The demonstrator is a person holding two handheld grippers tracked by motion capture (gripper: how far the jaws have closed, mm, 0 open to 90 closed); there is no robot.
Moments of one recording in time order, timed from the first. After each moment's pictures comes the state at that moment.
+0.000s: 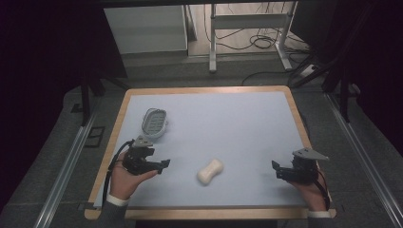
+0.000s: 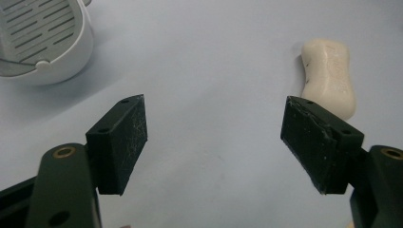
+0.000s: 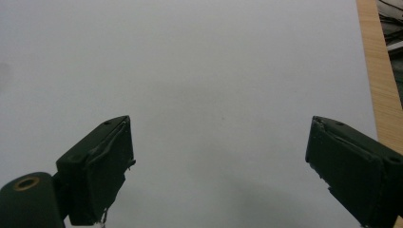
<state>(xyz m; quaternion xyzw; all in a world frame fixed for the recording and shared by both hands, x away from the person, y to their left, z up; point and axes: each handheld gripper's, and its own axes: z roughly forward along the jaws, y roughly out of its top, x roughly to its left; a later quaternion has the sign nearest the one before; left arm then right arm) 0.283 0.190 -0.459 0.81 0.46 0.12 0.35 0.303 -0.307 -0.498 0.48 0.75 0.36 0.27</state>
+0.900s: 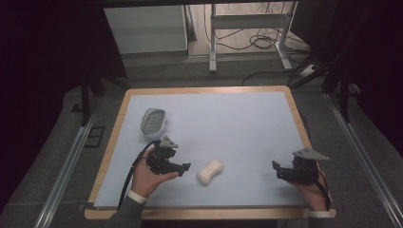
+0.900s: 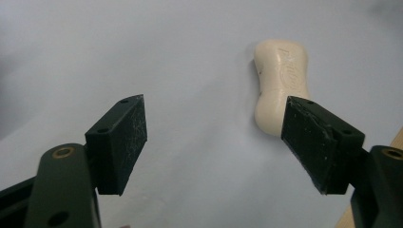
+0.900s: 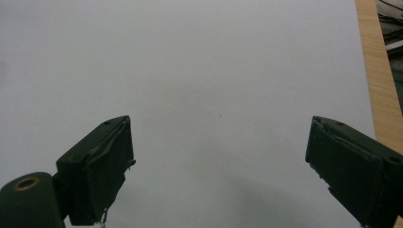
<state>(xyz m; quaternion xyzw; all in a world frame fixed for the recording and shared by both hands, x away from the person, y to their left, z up) 0.296 0.130 -0.467 0.84 0.41 0.09 0.34 0.303 -0.308 -0.499 0.48 0.76 0.36 0.27</state>
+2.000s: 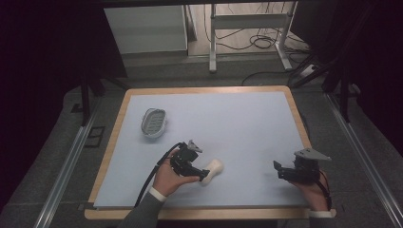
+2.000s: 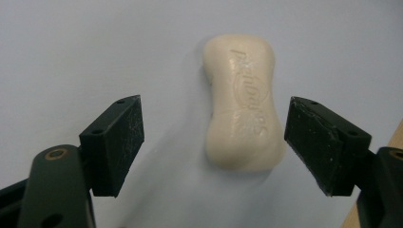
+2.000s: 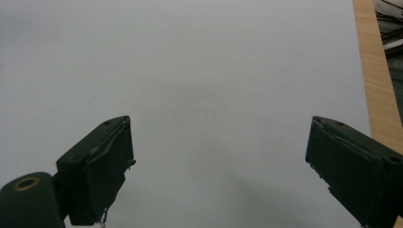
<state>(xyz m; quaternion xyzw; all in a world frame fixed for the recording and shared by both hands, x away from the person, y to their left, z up) 0.309 0.068 -0.487 0.88 0.37 0.06 0.30 0.304 -0.313 -0.501 0.48 0.75 0.36 0.27</state>
